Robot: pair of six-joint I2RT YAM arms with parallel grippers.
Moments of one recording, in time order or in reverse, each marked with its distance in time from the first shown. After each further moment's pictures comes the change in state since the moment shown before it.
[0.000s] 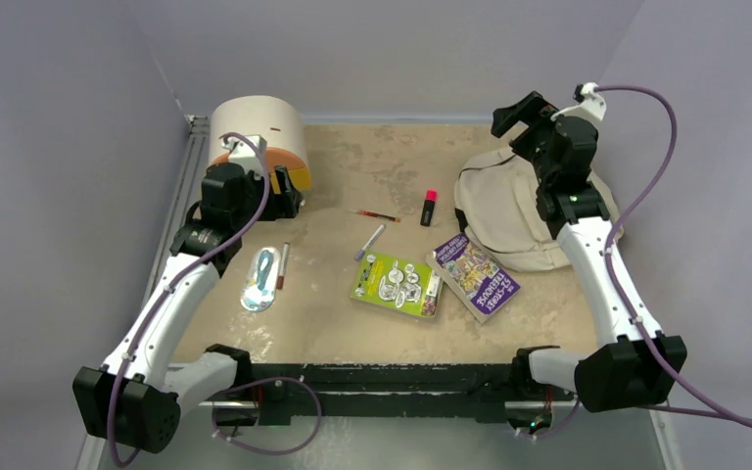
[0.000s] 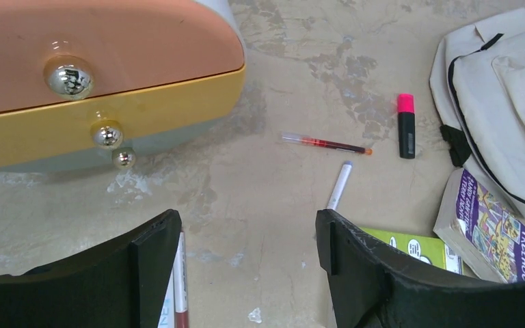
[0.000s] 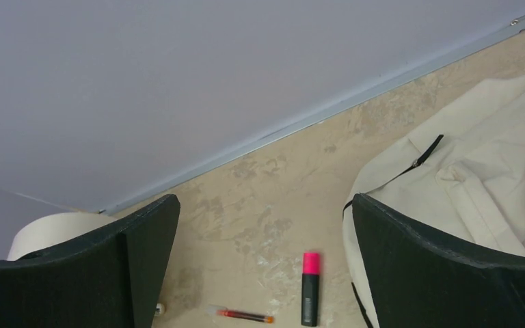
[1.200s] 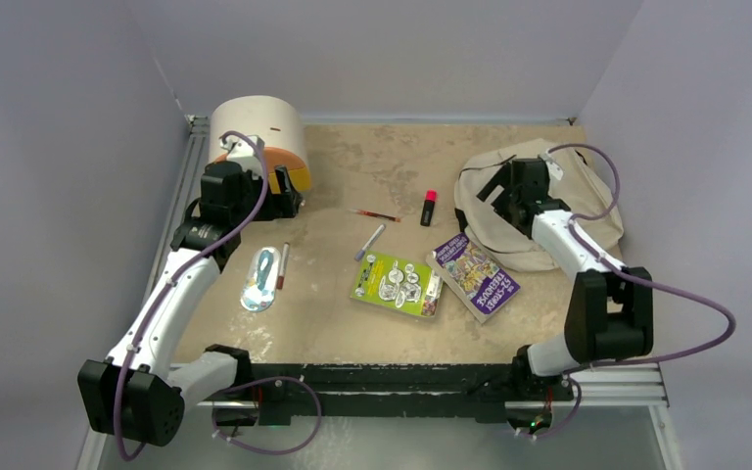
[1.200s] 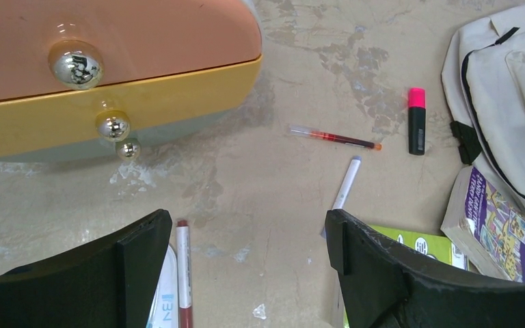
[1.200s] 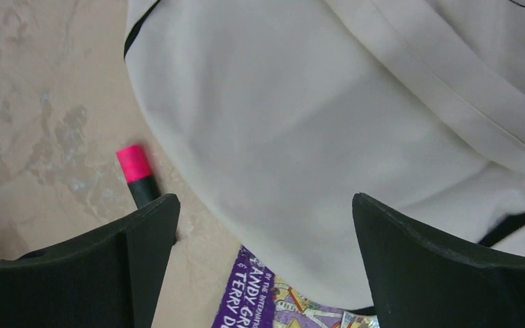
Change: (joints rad) left arm 0.042 0.029 -0.004 -0.006 0.038 -0.002; right arm -0.017 0.221 -0.248 -0.200 0.099 0.158
